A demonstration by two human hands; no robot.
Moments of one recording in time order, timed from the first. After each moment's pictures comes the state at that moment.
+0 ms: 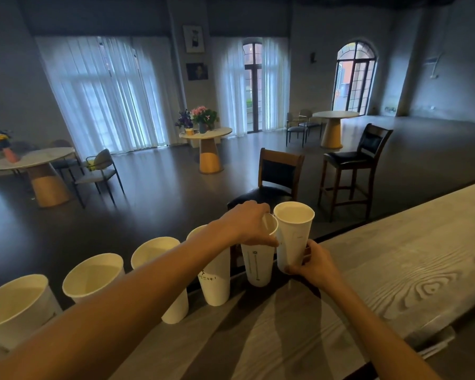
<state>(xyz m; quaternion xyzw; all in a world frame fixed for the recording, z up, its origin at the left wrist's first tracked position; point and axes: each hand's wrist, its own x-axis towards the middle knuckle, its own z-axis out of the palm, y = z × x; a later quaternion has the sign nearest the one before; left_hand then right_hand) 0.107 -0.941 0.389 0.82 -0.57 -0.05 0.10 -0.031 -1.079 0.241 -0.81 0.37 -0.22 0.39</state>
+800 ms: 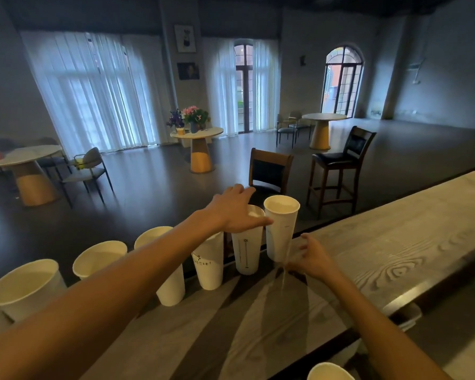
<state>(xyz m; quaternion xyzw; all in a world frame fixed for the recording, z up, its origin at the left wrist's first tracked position) 0.098 -0.914 0.409 0.83 -0.56 0.00 0.07 -0.067 -1.059 0.265 -0.80 0.41 -0.18 0.38</state>
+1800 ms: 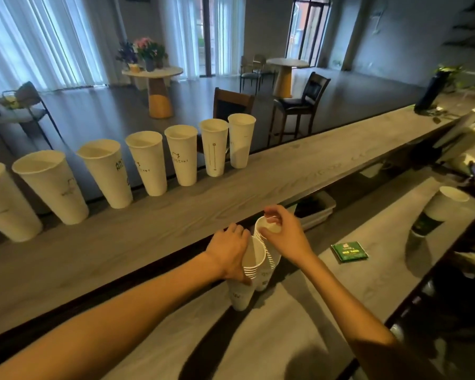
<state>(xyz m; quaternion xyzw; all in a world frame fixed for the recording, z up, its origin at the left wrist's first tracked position) -0.114 -0.737 0.234 0.75 -0.66 -0.04 -0.05 -0.248 -0.849 0.231 -0.81 0.37 -0.27 0.37</state>
